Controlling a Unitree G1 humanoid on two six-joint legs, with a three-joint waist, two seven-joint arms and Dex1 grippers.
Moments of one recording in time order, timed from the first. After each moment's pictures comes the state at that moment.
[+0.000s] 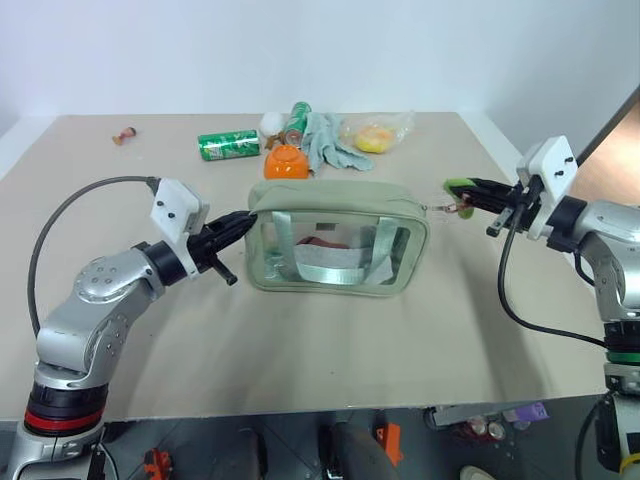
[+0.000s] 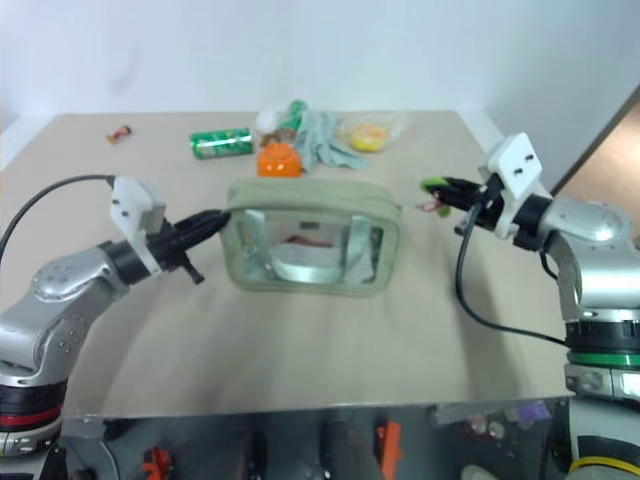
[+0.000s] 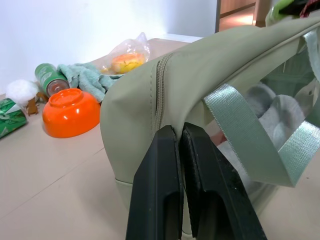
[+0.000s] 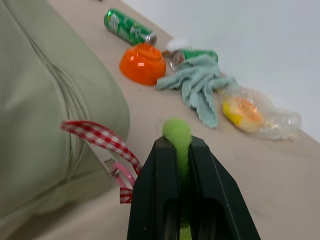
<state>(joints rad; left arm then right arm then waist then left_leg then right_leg) -0.36 0.58 0.11 -0.40 -0.54 0.57 -0.60 -0.59 -0.87 -0.15 0.18 0.33 0.24 0.96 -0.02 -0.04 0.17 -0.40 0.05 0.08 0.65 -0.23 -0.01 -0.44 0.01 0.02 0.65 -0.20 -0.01</state>
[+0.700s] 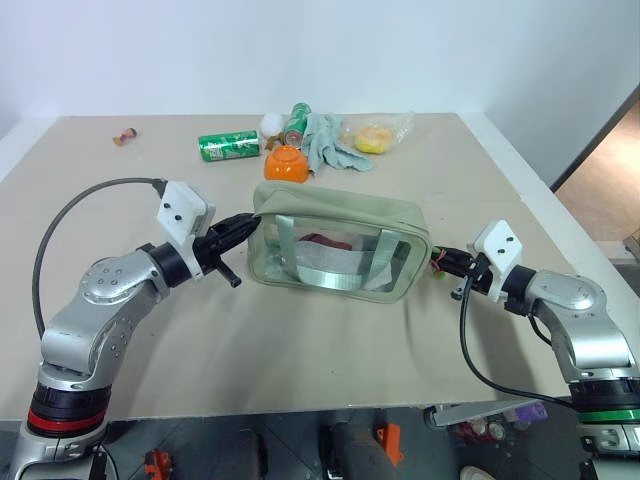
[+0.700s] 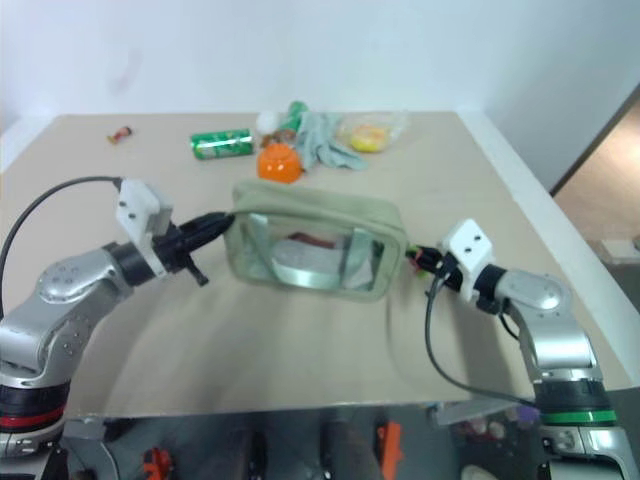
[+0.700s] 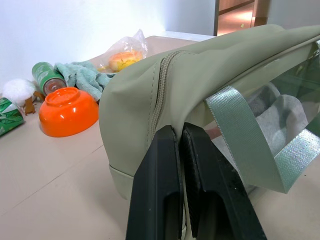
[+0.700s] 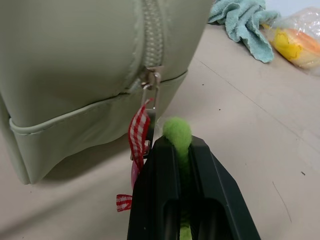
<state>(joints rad) -0.36 0.57 0.09 -0.41 -0.53 0.58 -0.58 -0.32 -0.73 -0.08 0.08 0.22 0.13 0.85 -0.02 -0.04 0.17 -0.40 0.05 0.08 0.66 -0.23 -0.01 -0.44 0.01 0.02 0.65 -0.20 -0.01</state>
